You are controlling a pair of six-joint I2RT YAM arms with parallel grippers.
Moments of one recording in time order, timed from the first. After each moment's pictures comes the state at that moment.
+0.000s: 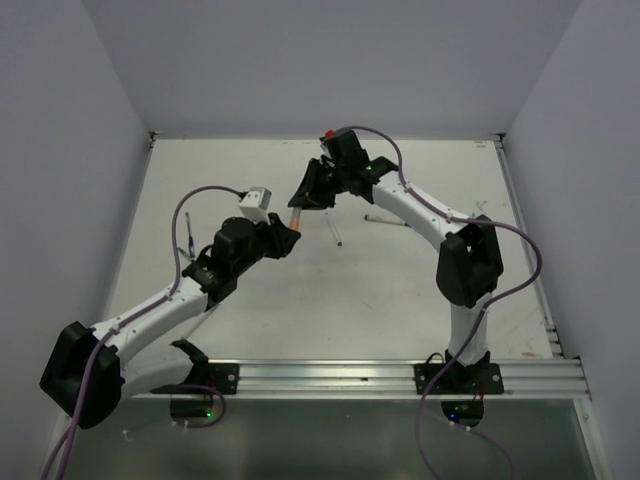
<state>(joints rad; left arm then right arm) -0.61 1.10 0.61 0.13 0.00 -0.51 0.61 1.95 1.72 -0.50 -0.37 0.86</state>
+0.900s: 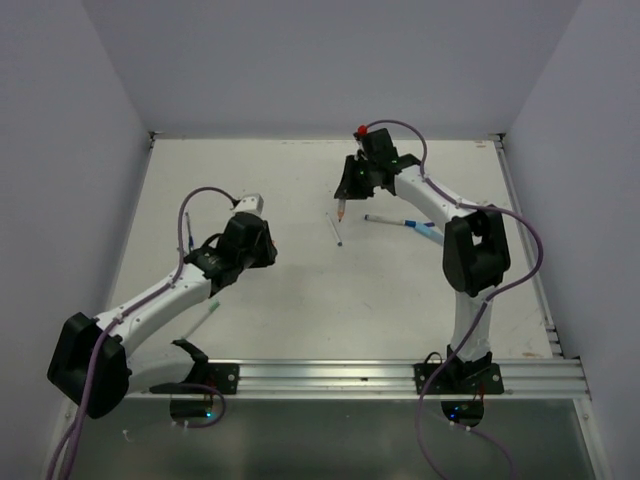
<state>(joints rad) -0.60 1.16 0.74 -0.29 -0.19 -0.57 0.42 2.01 1.67 -0.47 -0.23 0.52</state>
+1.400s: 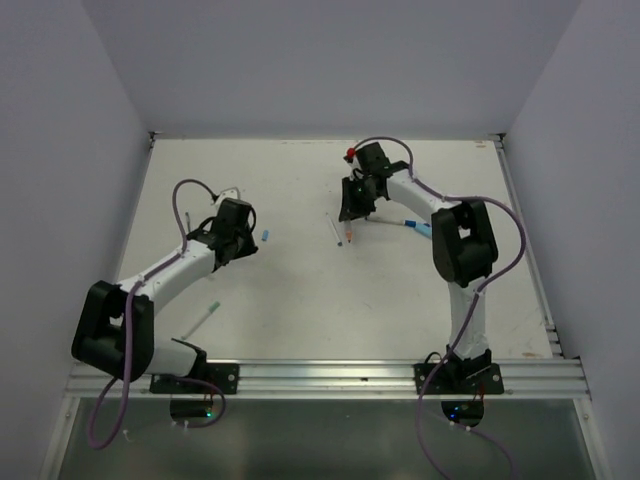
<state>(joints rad) -0.37 1.35 0.80 -0.35 -0.26 -0.59 0.42 2.10 1.66 -0.60 -0.28 0.31</state>
